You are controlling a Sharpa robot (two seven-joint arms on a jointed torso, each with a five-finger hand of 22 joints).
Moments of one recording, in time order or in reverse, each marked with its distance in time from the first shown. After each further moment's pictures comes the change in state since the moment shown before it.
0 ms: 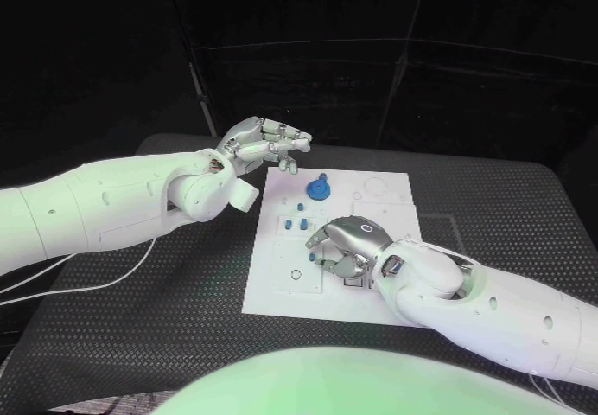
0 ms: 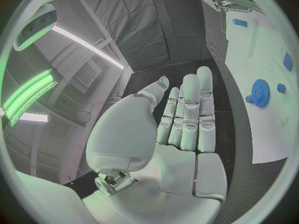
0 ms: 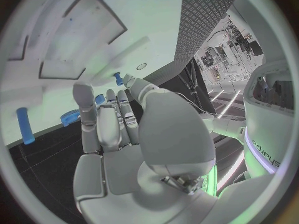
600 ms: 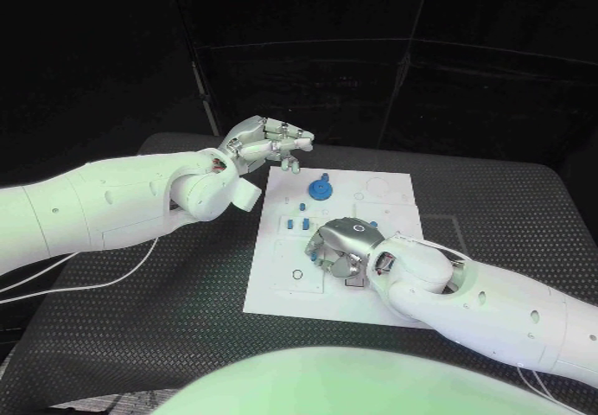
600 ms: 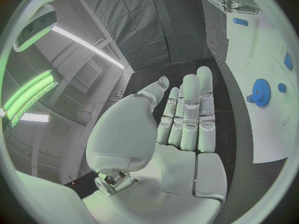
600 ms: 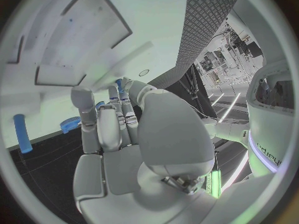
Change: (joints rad) left arm 0.000 0.001 0.000 0.004 0.000 -0.009 0.008; left_hand 0.000 0.000 0.000 0.000 0.000 0.004 -0.004 0.000 0.000 0.004 -0.004 0.000 0.000 0.004 -0.004 0.004 0.001 0.000 0.000 0.000 0.000 0.002; right arm 0.009 0.046 0.002 -0.047 -0.011 0.097 -0.007; right_hand 0.014 0.015 0.058 0.011 -0.002 0.069 0.012 0.000 0.000 0.062 0.002 -0.019 -0.004 0.004 -0.004 0.023 0.038 0.000 0.032 -0.004 0.039 0.062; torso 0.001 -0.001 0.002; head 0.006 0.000
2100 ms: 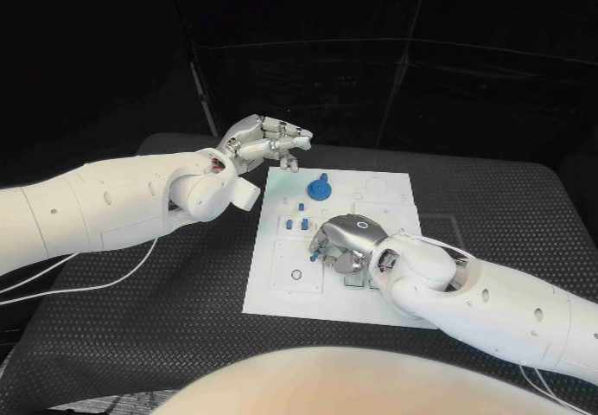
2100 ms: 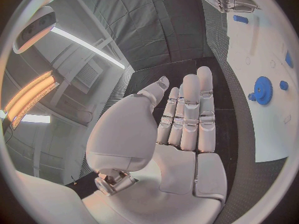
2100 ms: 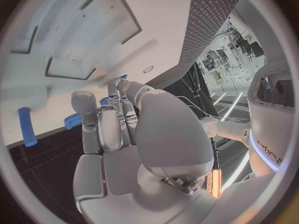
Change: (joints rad) left arm 0.000 0.000 0.000 0.001 0.000 -0.018 0.014; left_hand 0.000 0.000 0.003 0.003 0.000 0.000 0.000 0.000 0.001 0.007 0.000 0.000 0.002 0.000 0.000 0.000 0.002 0.000 0.000 0.000 0.004 0.004; right arm 0.001 -0.012 0.010 0.002 0.001 -0.010 -0.009; right_hand 0.062 0.033 0.013 0.013 0.008 0.088 -0.027 0.014 0.006 0.129 -0.039 0.084 0.003 0.000 -0.018 0.015 0.040 0.000 0.029 -0.029 0.030 0.063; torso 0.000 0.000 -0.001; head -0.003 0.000
